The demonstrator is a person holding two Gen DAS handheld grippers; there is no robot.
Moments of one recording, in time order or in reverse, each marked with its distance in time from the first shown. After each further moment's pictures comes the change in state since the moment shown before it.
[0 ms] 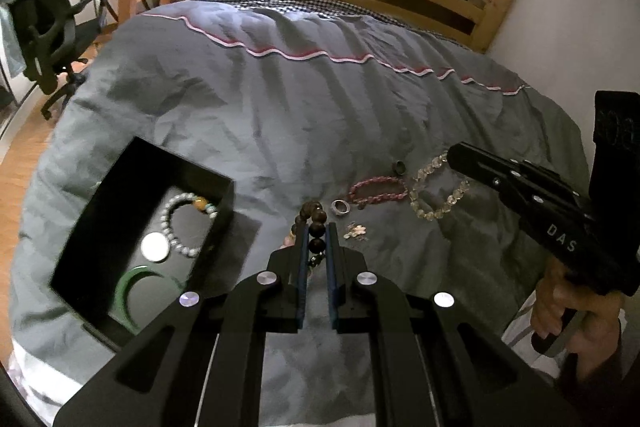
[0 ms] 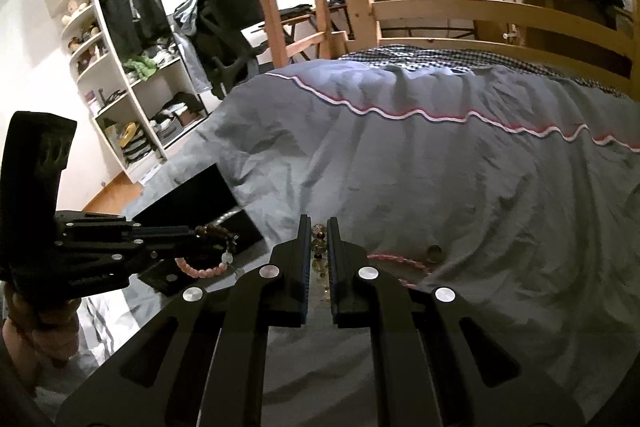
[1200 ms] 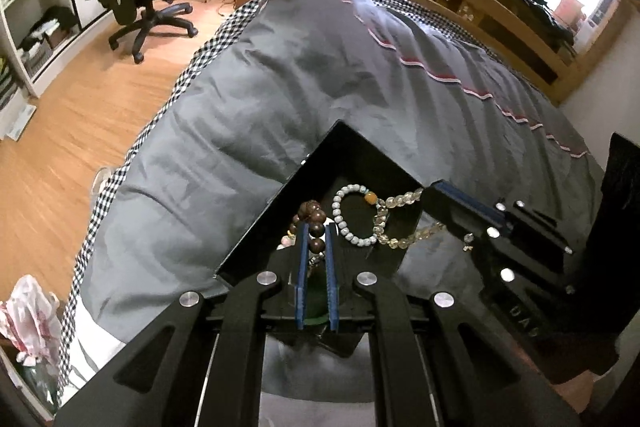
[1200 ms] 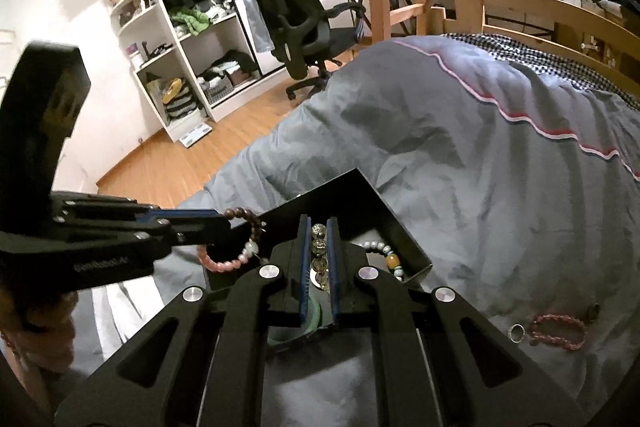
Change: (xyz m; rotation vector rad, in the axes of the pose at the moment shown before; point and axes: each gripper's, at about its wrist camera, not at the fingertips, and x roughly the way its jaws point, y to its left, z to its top) left arm -0.038 0.148 0.003 -0.269 0.068 0.126; right arm 0.115 0.149 0.027 -0.124 0.128 0.131
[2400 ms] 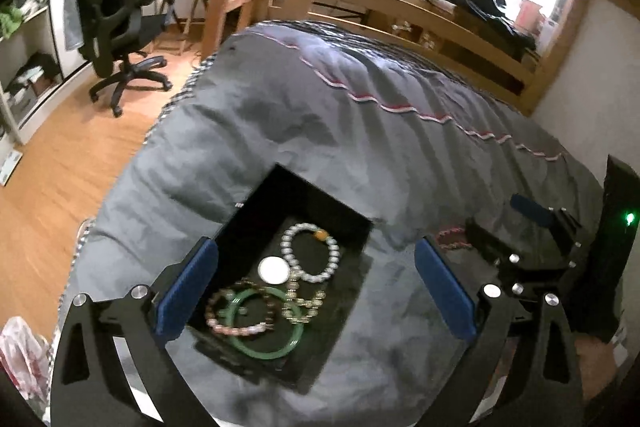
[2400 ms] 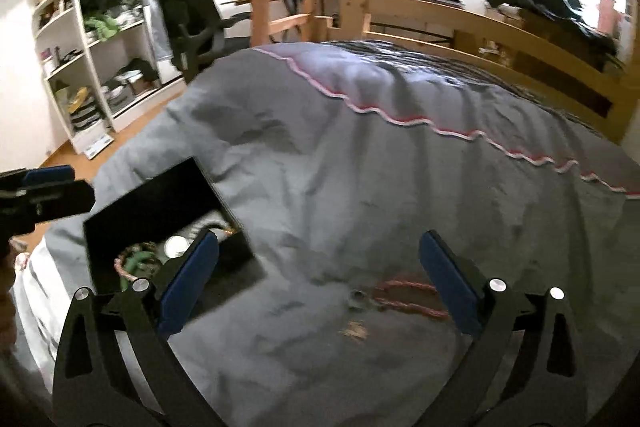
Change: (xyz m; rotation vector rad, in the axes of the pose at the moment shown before) left arm -0.008 -0.054 -0.011 0.108 -0.189 -0.071; right arm -0.079 -0.085 -0.032 0.076 -0.052 -0.408
